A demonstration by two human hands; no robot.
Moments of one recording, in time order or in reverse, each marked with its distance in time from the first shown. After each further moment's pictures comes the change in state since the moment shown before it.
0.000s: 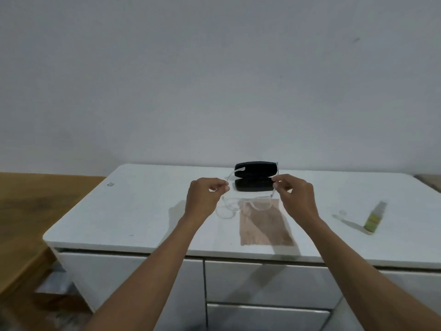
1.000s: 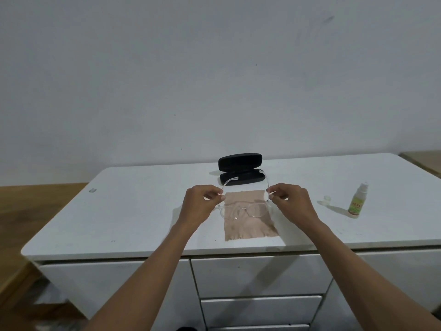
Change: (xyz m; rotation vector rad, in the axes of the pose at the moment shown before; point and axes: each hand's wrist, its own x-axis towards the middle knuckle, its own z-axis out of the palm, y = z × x) left_hand -0.009 -0.007 0.038 0.078 -0.134 -0.018; right_hand -0.020 0.050 -0.024 -0.026 -0.162 0.124
